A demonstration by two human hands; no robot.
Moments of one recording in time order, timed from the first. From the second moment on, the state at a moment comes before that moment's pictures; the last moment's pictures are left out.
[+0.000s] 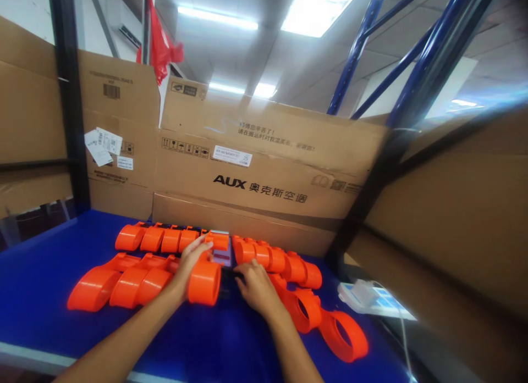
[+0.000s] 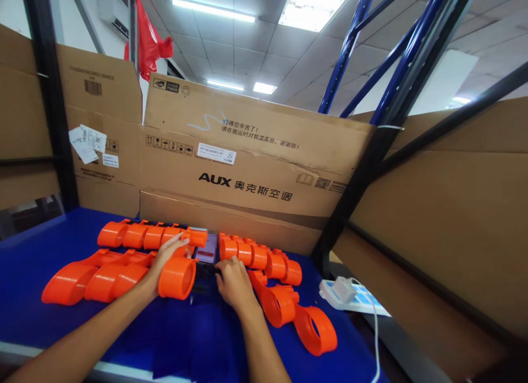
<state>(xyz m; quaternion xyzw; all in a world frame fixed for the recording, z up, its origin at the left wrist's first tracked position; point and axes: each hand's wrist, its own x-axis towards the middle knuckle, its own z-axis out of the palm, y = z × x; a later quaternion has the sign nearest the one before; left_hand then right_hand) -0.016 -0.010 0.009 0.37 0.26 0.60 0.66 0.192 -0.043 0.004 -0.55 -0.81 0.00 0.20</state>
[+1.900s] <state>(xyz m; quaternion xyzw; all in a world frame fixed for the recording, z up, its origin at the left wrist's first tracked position) -0.004 -0.033 0.017 0.43 0.29 0.56 0.64 0.206 -0.058 0.032 -0.46 -0.82 0.01 0.34</state>
